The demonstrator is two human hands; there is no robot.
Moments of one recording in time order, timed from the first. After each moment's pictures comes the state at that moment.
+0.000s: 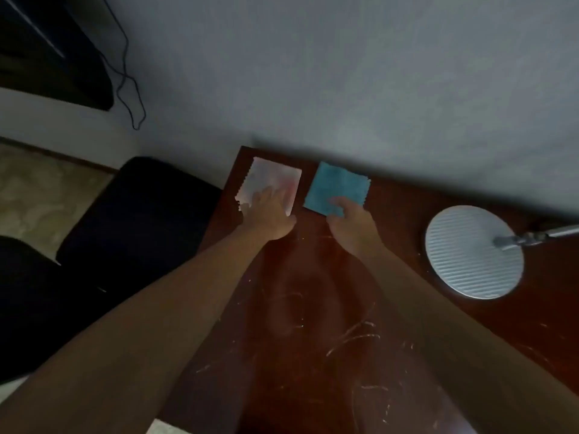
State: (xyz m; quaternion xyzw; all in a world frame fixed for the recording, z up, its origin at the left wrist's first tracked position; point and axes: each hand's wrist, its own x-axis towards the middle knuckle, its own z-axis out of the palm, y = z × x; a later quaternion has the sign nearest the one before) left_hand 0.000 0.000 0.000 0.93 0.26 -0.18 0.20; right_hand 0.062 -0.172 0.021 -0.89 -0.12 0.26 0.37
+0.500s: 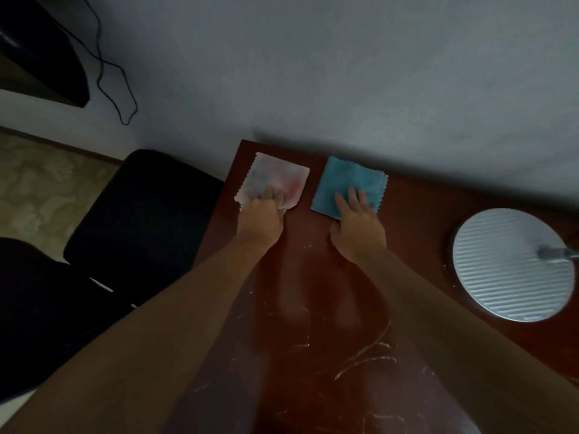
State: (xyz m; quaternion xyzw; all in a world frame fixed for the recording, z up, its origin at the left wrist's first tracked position) left_hand 0.005 0.022 -0.043 0.96 0.22 -0.14 0.10; right_hand 0.088 -0.158 -0.050 -0.93 -0.28 0.20 0.11
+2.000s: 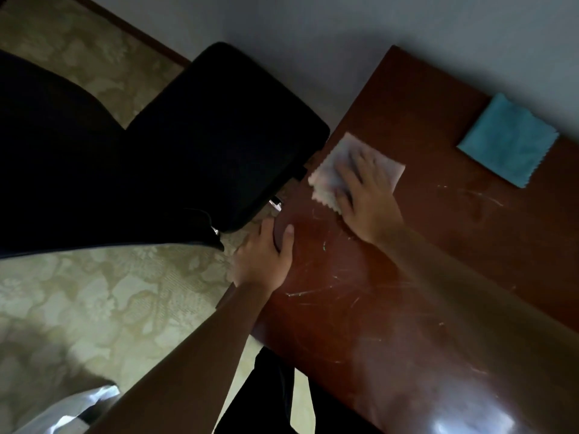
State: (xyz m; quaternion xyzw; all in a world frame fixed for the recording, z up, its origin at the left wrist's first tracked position) left_hand -0.294 0.029 -0.091 0.84 0.49 -0.02 0.22; right_hand -0.081 -0.047 -0.087 -0.83 -0.54 0.09 0.12
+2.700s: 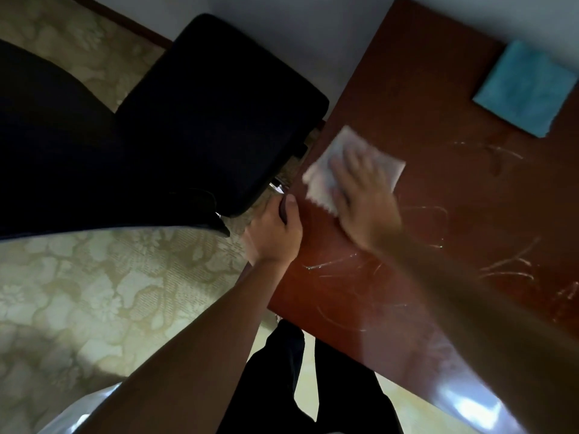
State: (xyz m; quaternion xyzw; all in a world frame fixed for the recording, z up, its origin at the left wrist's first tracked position) left_hand -0.304 0.029 -0.091 0.79 0.53 0.08 0.29; right_hand -0.154 -0.065 -0.093 -0.86 -0.48 0.12 0.14
